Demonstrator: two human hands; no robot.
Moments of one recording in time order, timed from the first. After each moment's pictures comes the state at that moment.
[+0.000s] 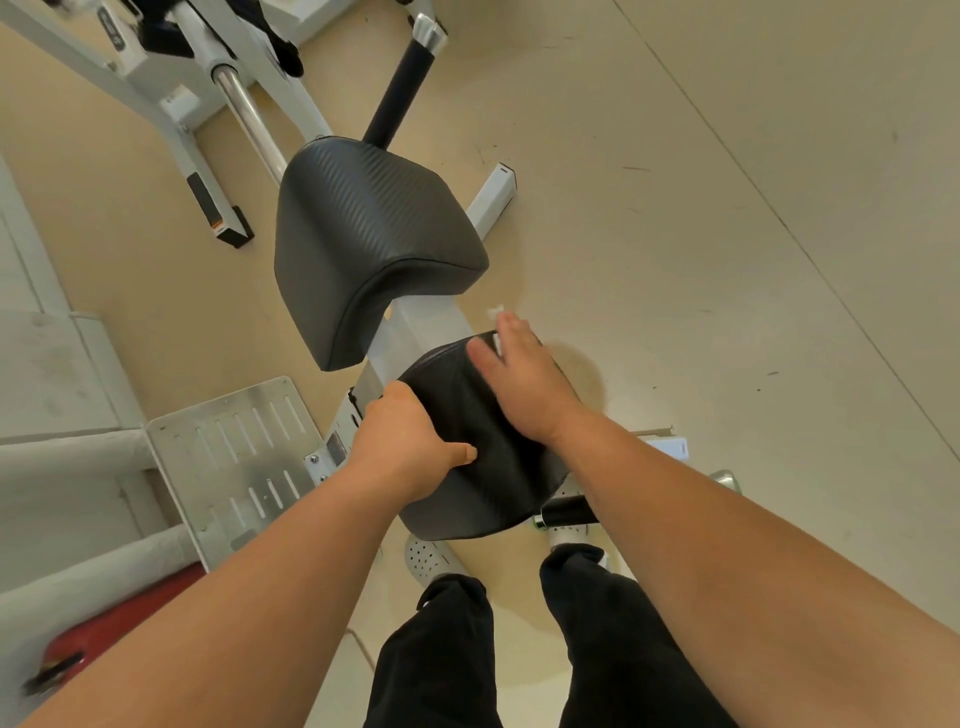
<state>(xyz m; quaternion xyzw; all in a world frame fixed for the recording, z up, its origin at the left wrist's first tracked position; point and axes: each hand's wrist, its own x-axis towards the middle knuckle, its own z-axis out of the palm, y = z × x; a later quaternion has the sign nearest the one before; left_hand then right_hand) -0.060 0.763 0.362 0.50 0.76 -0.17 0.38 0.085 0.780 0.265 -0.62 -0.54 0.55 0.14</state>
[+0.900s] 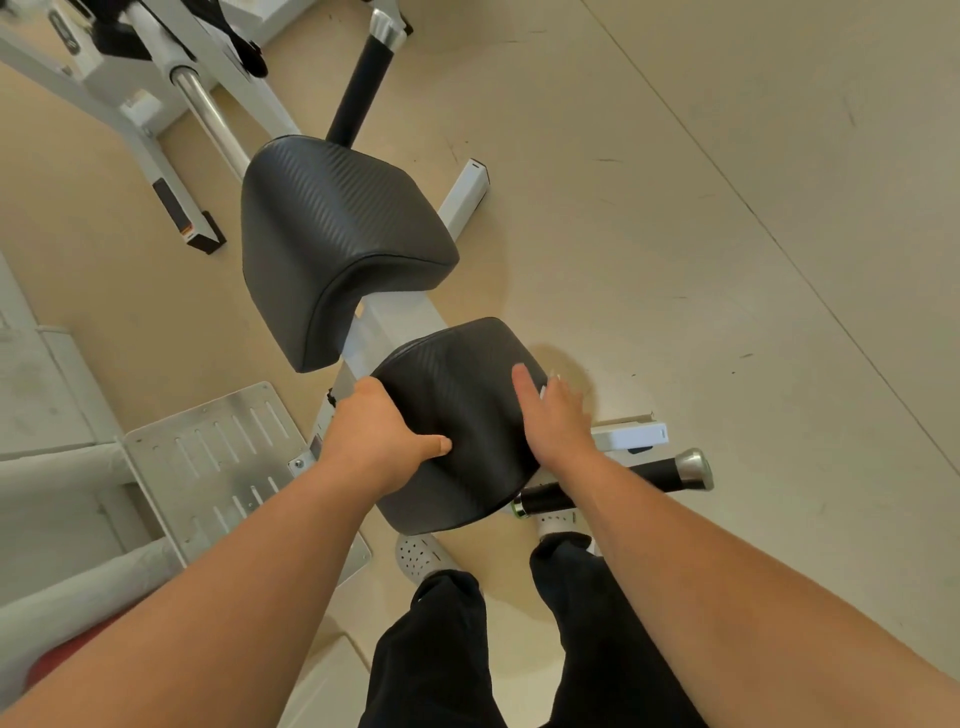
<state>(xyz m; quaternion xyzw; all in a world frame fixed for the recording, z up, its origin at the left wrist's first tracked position) -0.060 0.765 0.362 0.49 0.76 -0.17 0.40 0.112 0.718 0.250 -0.75 -0.32 0.58 0.09</state>
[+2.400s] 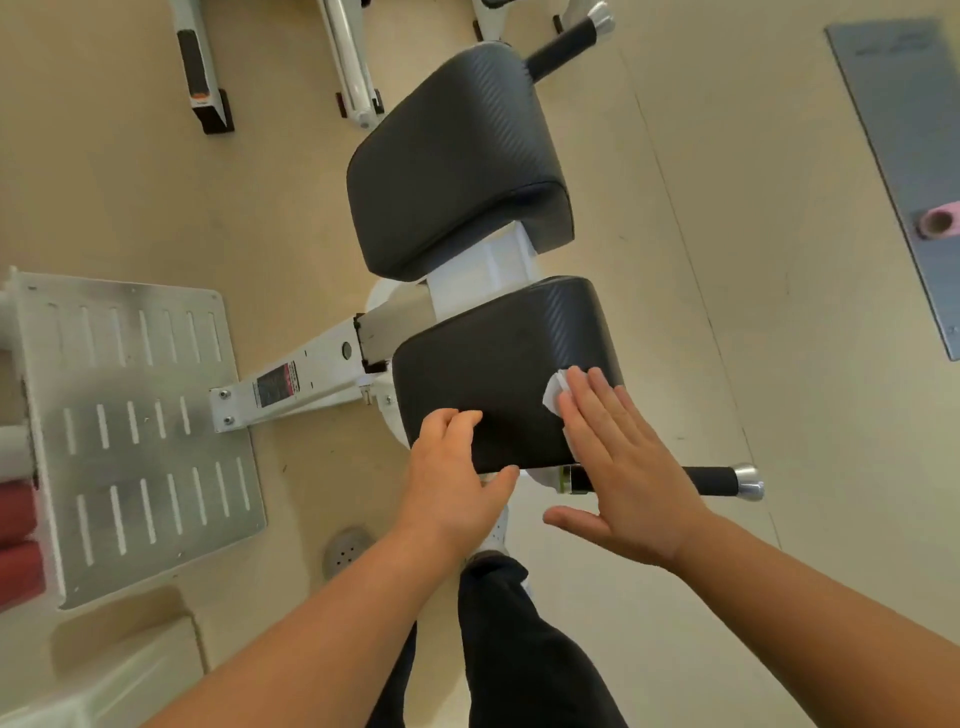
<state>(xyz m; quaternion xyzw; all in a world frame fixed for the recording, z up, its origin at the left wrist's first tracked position) -0.128 0.611 0.292 0.51 0.70 0.15 0.47 0.086 0.642 0.312 -0.44 -0.88 0.15 -0.11</state>
